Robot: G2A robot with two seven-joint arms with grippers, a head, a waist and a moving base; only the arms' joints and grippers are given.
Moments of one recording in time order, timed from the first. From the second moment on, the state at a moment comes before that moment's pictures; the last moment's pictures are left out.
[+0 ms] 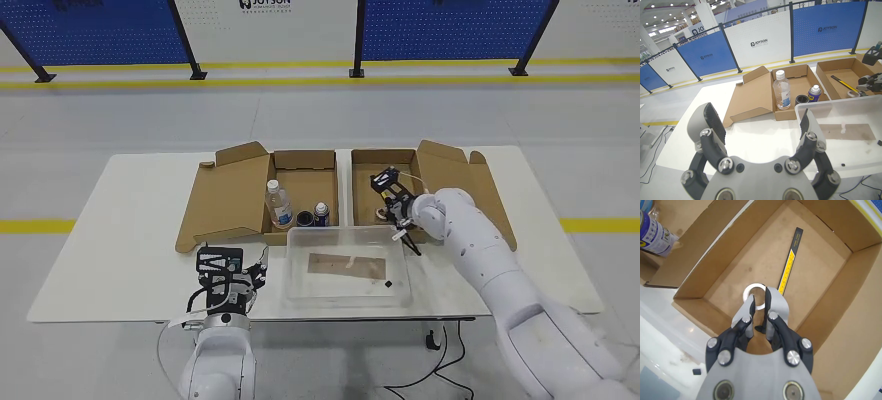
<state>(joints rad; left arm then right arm) 1.80 -1.36 -1.26 -2.19 1.82 0.39 -0.41 -0.49 -1.39 0.75 -0.52 -1.05 -0.40 0.51</state>
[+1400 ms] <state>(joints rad) 1.80 -1.36 -1.26 -2.19 1.82 0.39 -0.41 -1.20 -1.16 1.37 -1.59 -1.00 -0.29 0.27</state>
